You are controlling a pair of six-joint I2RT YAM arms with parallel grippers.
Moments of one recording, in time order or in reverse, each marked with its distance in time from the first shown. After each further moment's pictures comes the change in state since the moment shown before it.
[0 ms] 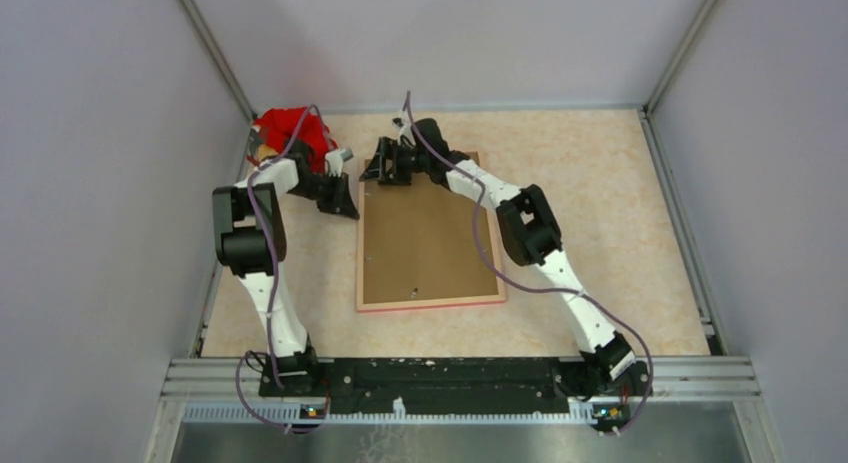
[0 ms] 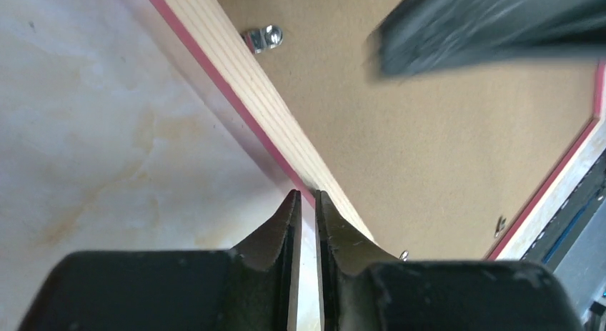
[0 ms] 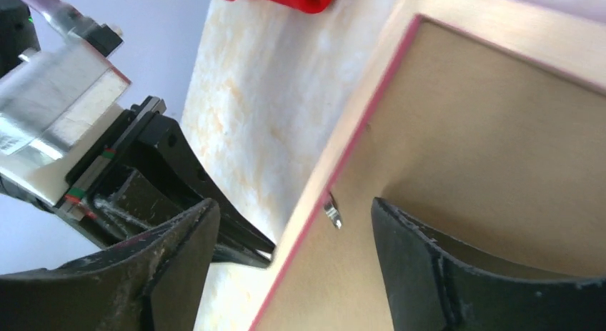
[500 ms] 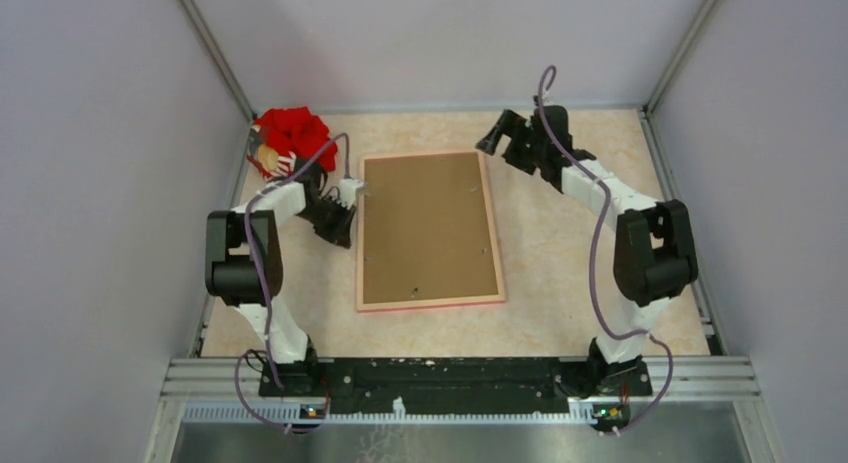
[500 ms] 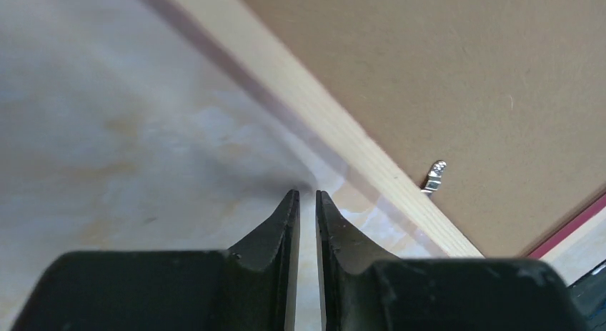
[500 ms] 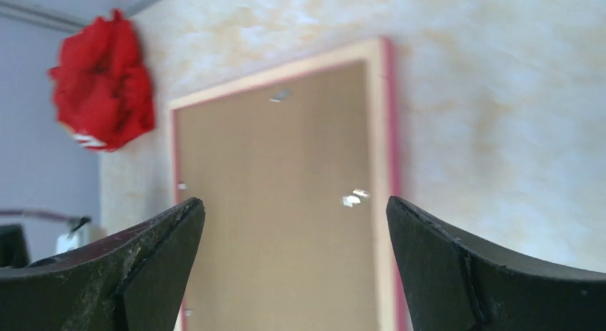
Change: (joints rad) left arm -0.061 -0.249 -0.255 -0.025 -0.278 0.222; right arm -0.317 -0.940 -1.000 -0.009 0.420 -0.092
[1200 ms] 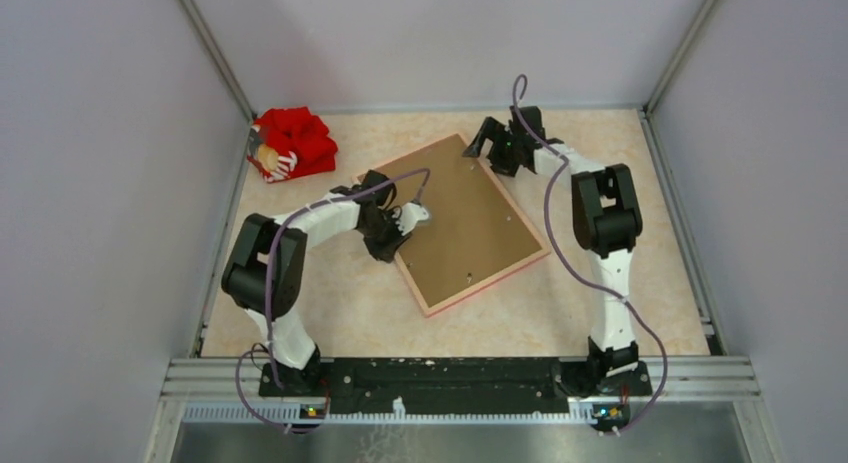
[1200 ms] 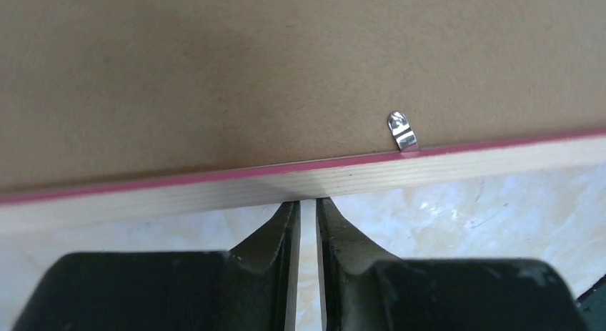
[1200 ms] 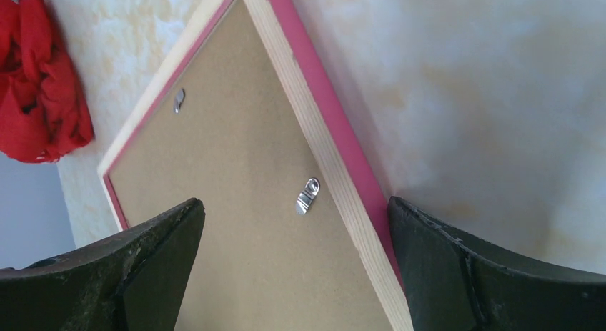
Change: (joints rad) left arm -0.429 -0.056 -0.104 0.085 -0.137 0.068; right arm -0.062 0.417 0.259 -0.080 -0.113 0.021
